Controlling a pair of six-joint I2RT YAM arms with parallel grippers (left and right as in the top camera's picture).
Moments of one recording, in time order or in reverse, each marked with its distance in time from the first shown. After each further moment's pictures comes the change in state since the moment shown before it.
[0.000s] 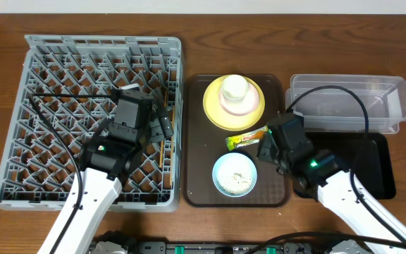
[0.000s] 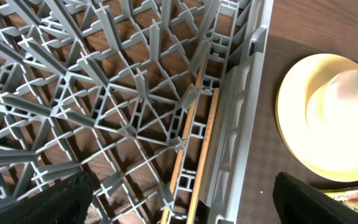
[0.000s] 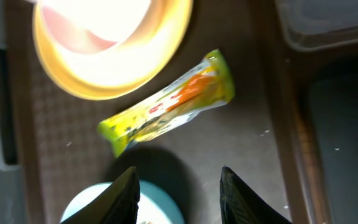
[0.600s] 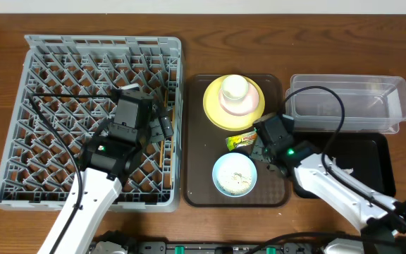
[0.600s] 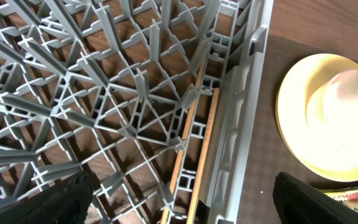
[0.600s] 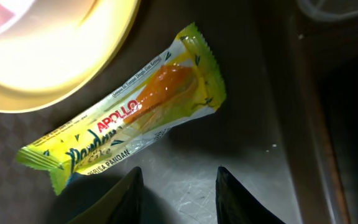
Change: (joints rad) left arm 0.000 0.000 0.000 0.000 0.000 0.000; right arm 0.009 0.245 -0.016 0.125 0.035 0.035
